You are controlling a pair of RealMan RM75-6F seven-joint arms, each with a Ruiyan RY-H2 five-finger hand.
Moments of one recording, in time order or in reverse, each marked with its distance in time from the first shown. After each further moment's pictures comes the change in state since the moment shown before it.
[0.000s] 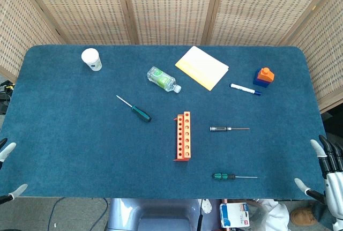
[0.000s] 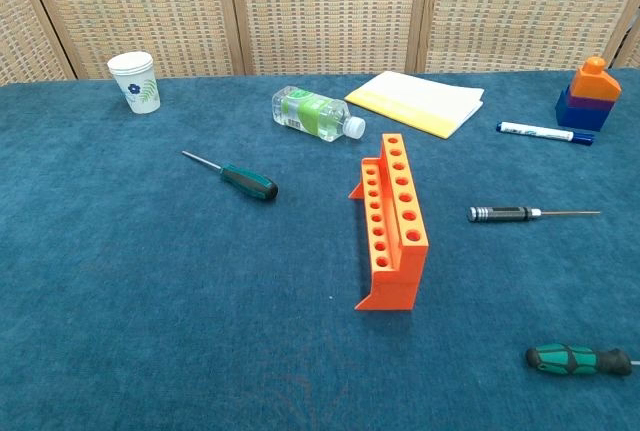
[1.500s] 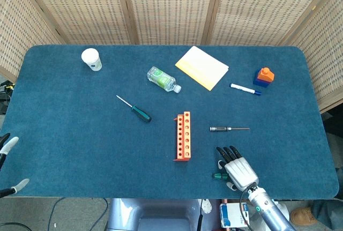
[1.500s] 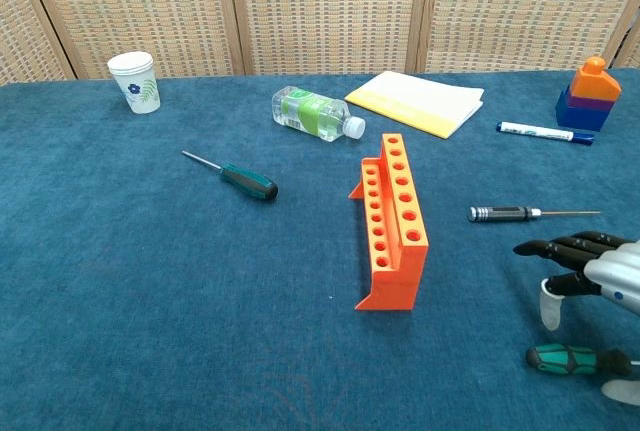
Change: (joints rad) left arm -0.034 0.014 -0.021 -0.043 -0.073 -0.096 0.021; right arm 0.357 -0.359 -0.015 0.077 0.208 -0.749 -0.479
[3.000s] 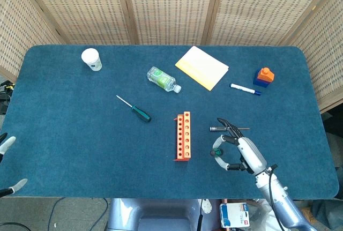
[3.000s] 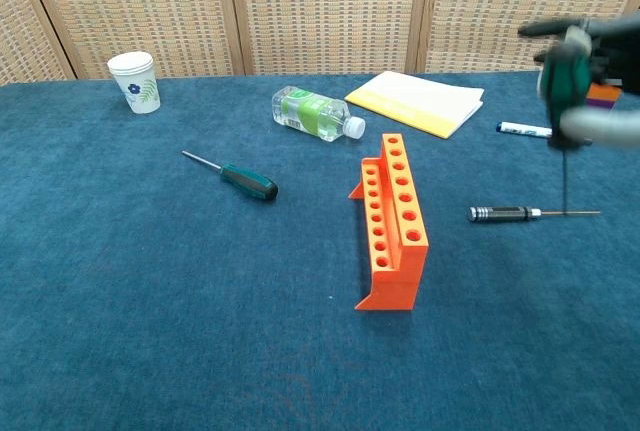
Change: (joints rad) left arm 0.003 0.013 -0.001 0.003 -0.001 0.009 -0.040; right arm 0.086 0.253 0.115 -0.302 -0.065 0.172 1.038
